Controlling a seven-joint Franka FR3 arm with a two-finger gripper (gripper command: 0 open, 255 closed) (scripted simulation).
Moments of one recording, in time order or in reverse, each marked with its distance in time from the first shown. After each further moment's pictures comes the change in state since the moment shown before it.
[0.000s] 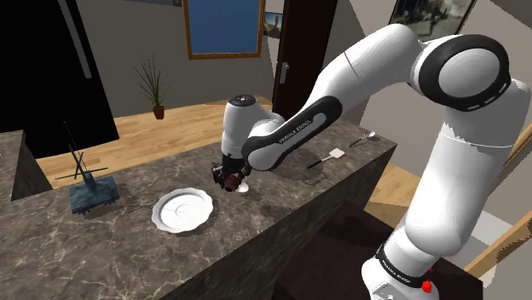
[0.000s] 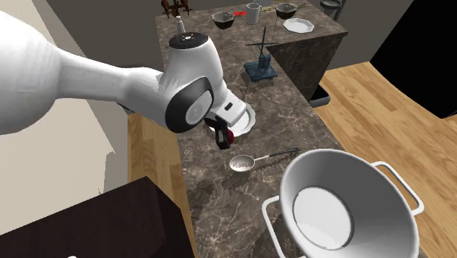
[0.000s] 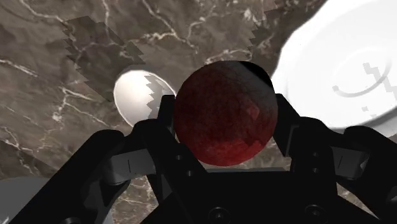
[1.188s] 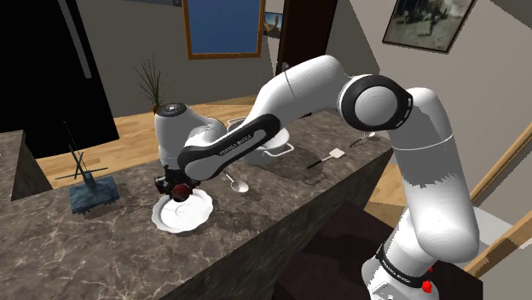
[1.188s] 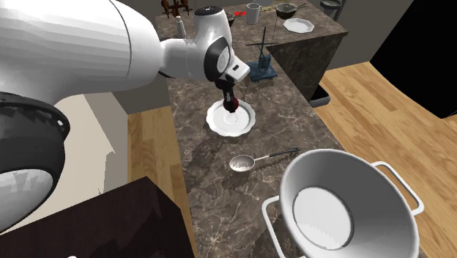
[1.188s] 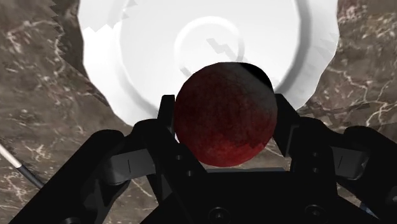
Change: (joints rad) arm 0.257 0.448 -0.038 0.611 -0.165 -0.229 0.212
